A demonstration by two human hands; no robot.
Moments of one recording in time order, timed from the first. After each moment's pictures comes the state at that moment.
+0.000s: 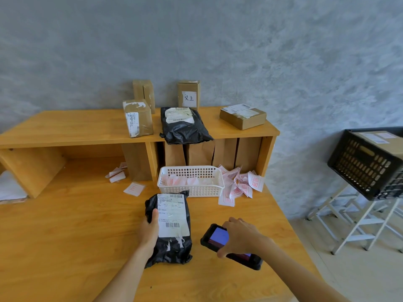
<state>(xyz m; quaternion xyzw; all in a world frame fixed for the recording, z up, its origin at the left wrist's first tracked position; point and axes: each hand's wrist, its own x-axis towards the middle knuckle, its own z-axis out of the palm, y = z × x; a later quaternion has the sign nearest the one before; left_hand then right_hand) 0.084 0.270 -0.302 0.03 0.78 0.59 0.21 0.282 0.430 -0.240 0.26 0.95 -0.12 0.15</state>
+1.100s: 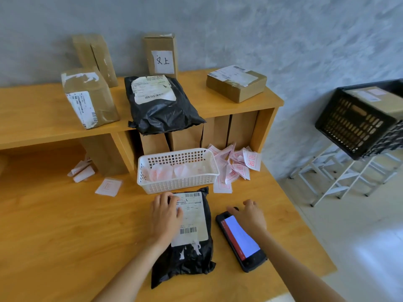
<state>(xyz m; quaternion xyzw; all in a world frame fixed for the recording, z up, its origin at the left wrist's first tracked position) 0.048 0.350 -0.355 0.48 0.84 0.22 -0.09 0.244 0.492 -0.317 0.60 0.74 -0.32 0.00</state>
